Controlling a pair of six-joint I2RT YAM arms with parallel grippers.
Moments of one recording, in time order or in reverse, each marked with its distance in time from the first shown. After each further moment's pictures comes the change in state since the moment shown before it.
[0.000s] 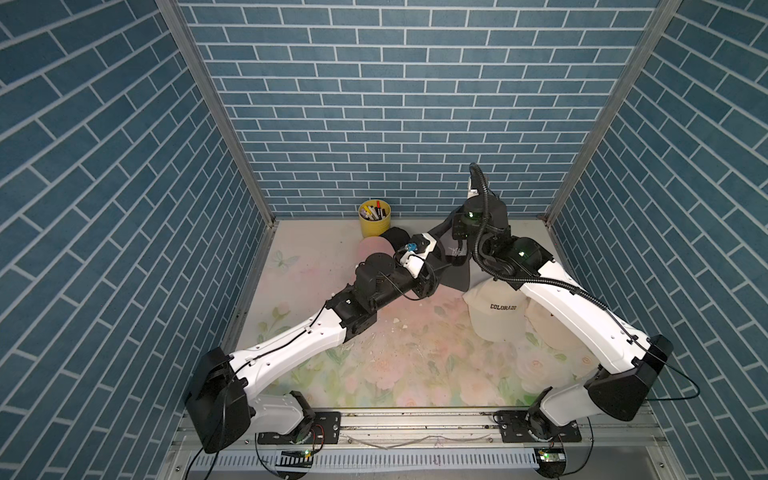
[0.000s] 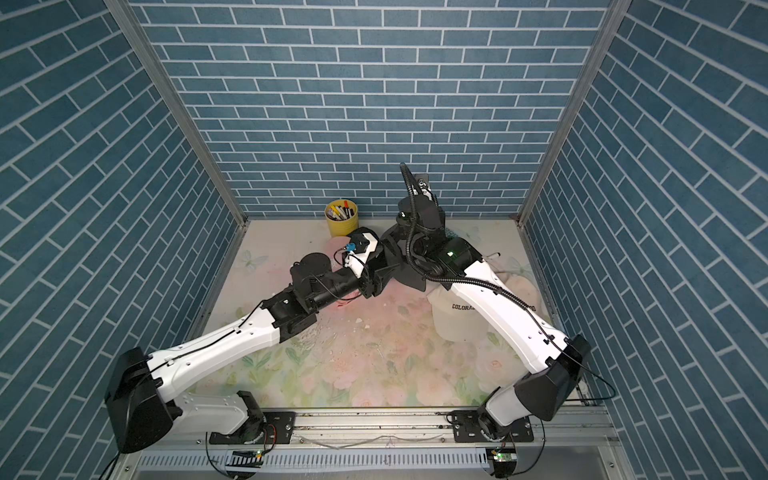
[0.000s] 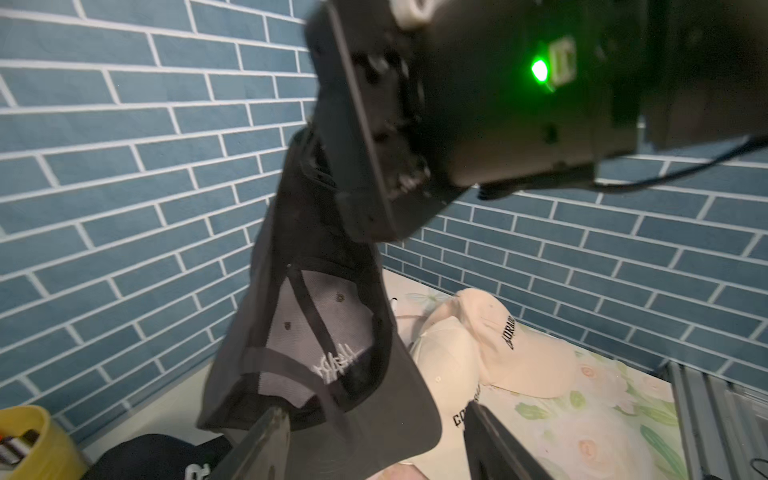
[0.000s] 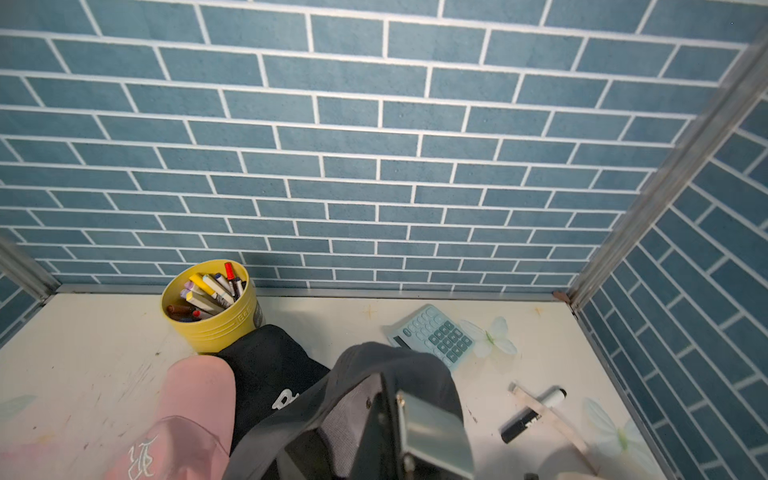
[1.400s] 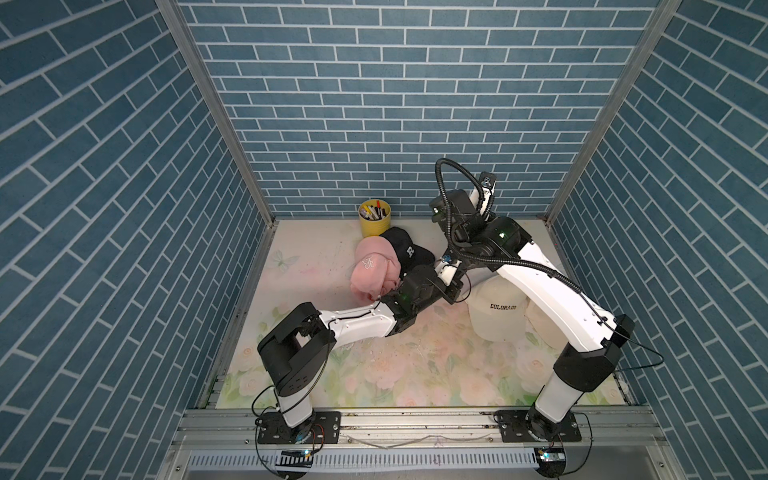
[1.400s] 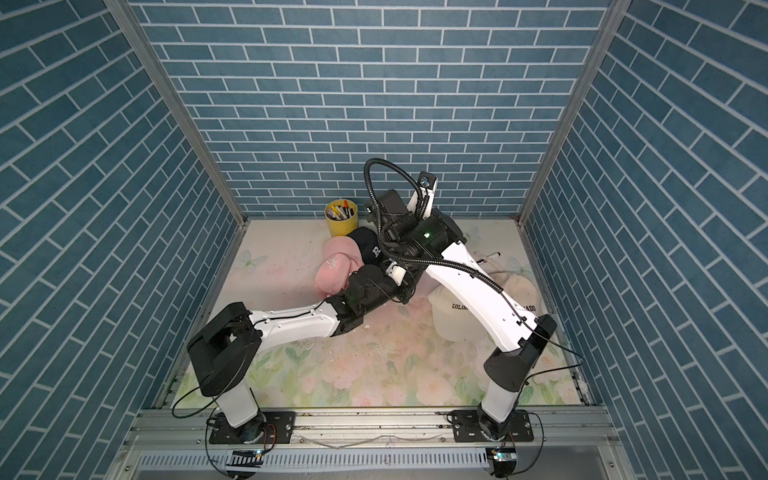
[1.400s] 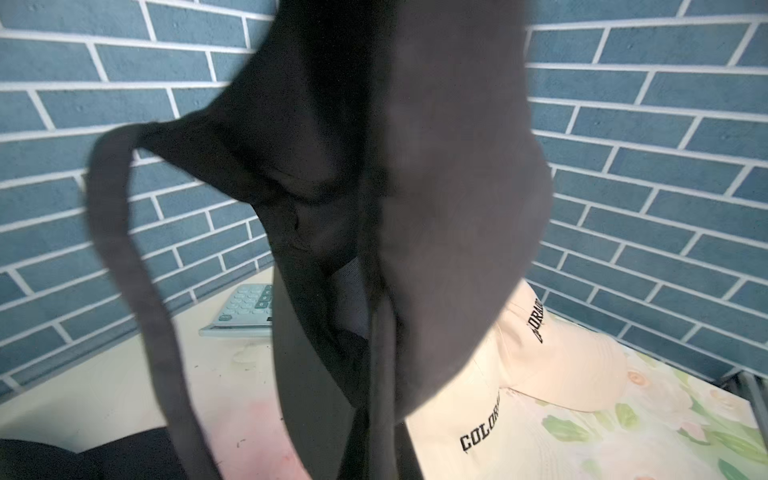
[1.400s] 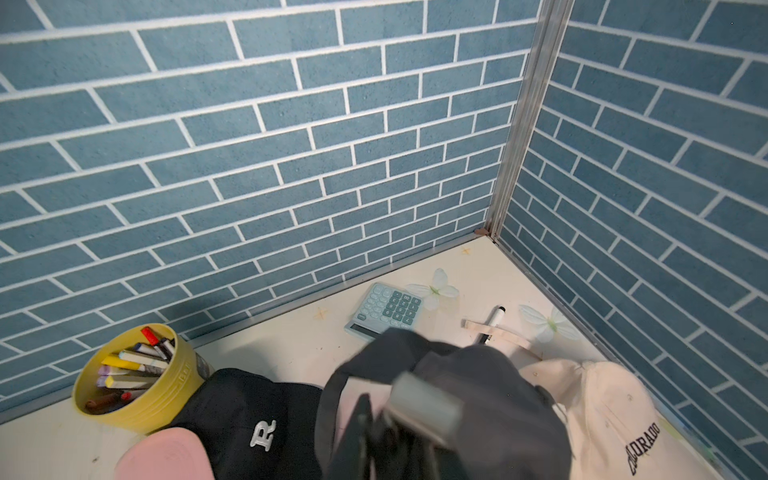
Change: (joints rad) left arm -0.061 0.410 0.060 0.292 -0.092 -0.062; right arm 0.099 0.181 0.311 -0.468 0.348 0.480
